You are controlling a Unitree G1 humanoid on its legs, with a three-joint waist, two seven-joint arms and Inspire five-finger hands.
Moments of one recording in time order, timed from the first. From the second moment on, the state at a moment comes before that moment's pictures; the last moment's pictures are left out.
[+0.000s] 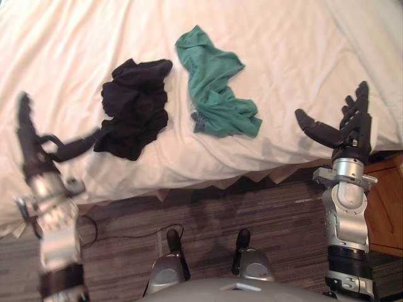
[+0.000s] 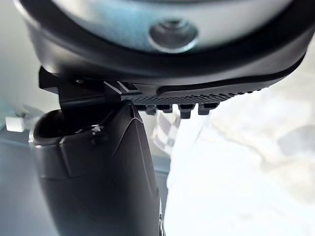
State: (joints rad) left arm -0.17 0.43 0.45 0.12 0.05 -0.11 0.34; right arm -0.10 -0.23 -0.28 -0.09 0.09 -0.10 -0.20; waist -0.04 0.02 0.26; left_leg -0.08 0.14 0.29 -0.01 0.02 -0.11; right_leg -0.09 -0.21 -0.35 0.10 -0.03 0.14
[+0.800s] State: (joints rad) left arm -0.44 0.47 0.33 0.35 0.14 -0.04 0.33; right arm -0.12 -0.17 -0.20 -0.17 0.21 -0.13 -0.17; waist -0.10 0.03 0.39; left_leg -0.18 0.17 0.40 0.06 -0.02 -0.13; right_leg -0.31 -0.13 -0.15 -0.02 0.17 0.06
